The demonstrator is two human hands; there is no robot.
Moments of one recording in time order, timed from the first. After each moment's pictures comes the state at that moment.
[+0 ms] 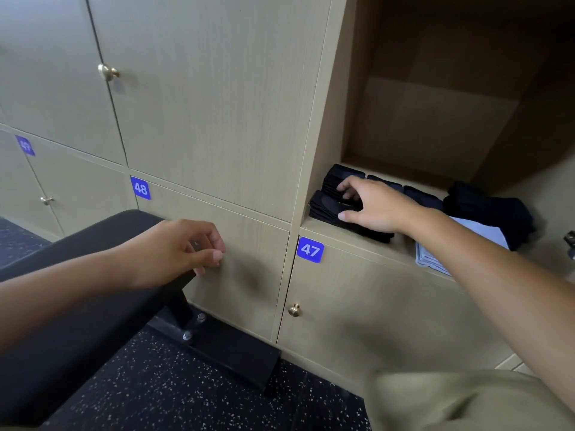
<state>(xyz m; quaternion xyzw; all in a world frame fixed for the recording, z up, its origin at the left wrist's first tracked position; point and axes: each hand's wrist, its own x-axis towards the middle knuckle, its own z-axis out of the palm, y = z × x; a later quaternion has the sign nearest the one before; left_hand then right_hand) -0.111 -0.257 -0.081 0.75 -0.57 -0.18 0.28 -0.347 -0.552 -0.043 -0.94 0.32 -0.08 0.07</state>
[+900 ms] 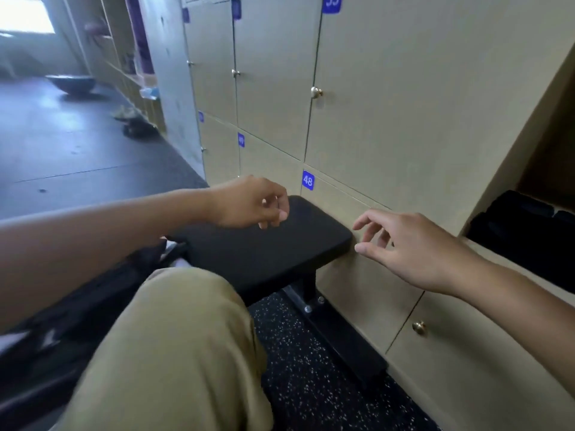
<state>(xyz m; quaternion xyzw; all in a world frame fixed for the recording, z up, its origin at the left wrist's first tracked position) -0.074 -0.118 -0.034 0.84 -0.50 -0.09 0.20 -0.281 -0.335 -0.035 -0.98 0.06 -0.08 0.15</state>
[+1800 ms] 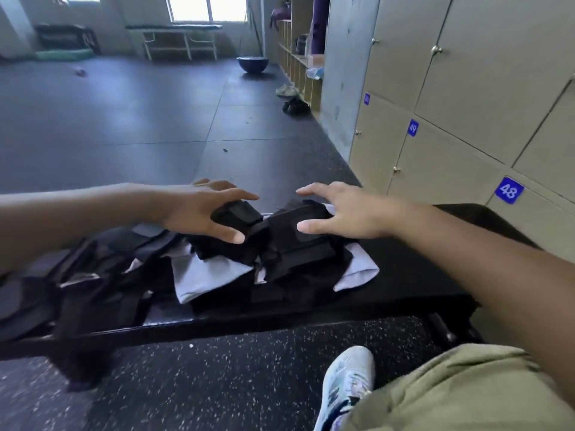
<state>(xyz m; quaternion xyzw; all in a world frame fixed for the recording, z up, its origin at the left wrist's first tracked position) -0.084 0.239 -0.049 0.97 -0.21 -0.15 0.02 -0.080 -0.060 -0.049 -0.95 -0.22 0.13 0.16</state>
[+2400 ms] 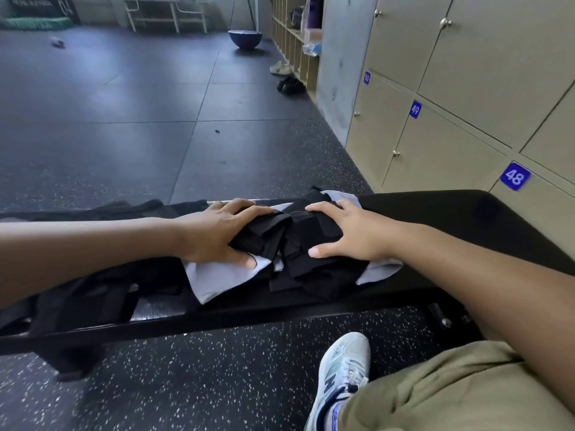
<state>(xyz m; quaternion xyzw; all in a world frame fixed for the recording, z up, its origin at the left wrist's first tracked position) -0.084 0.217 -0.125 0.96 -0.24 -0.12 0.06 -0.070 -0.070 -0.115 -0.96 -0.17 0.17 0.12</state>
